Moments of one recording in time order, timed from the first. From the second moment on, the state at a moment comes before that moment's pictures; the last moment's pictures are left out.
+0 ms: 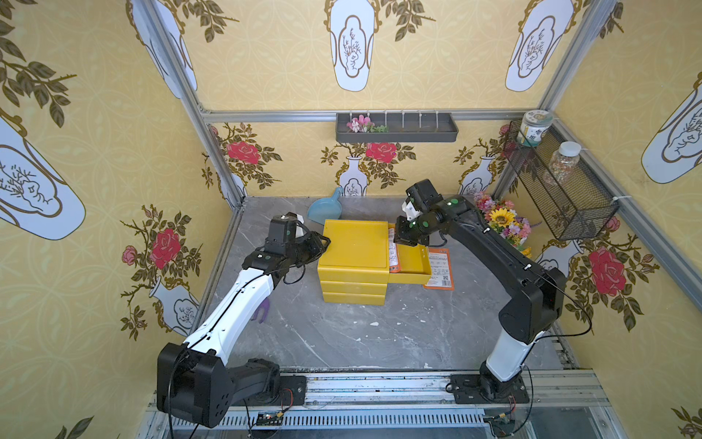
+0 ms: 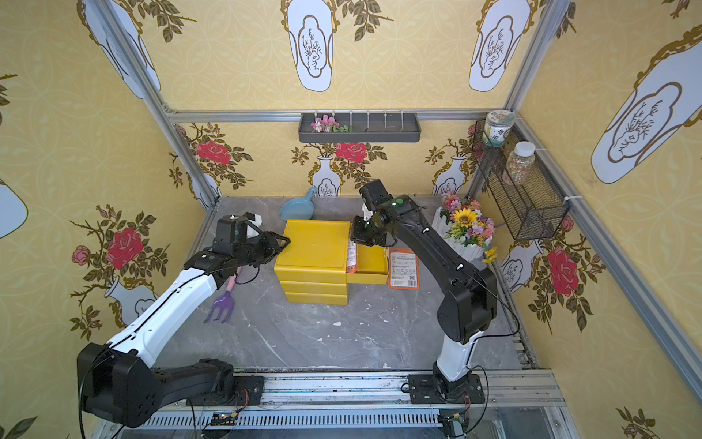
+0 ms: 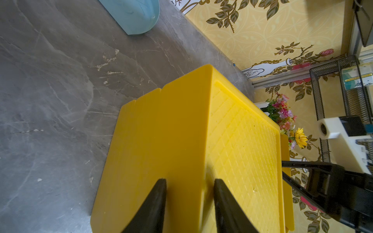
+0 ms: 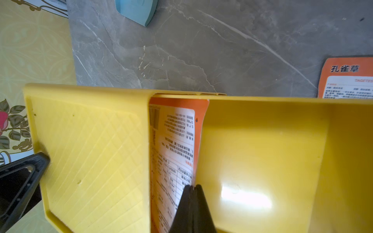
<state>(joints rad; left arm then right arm) -0.27 1.26 1.01 -0.45 0.32 -0.78 0.48 1.78 1.79 -1.08 -0.24 0.58</state>
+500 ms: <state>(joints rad) -0.27 1.28 1.03 -0.46 0.33 -0.78 0.40 1.71 1.87 -1.21 -0.15 0.46</state>
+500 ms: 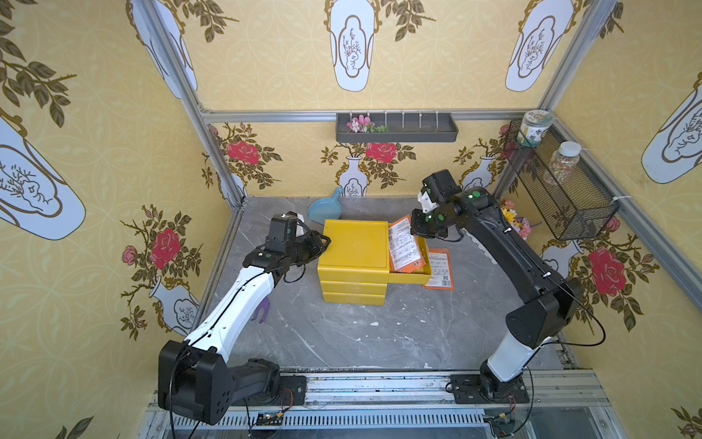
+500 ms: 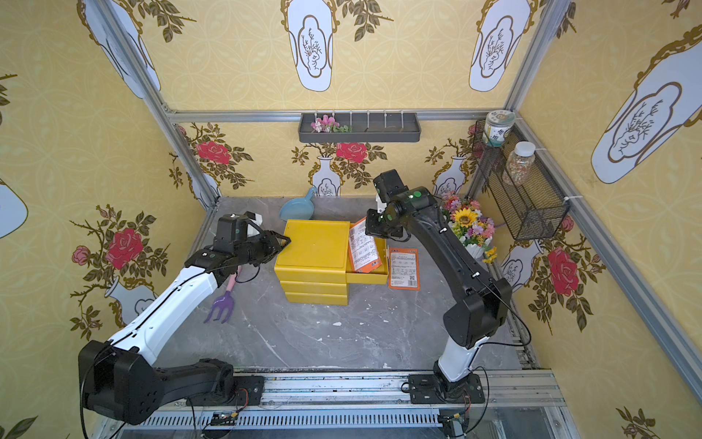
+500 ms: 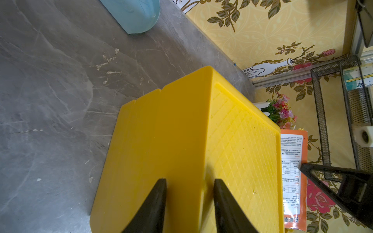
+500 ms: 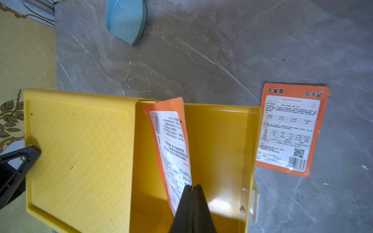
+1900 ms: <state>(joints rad) -0.27 1.34 1.08 -0.49 0.33 -0.76 -0.13 1.62 1.77 -1.18 -0.29 0.32</state>
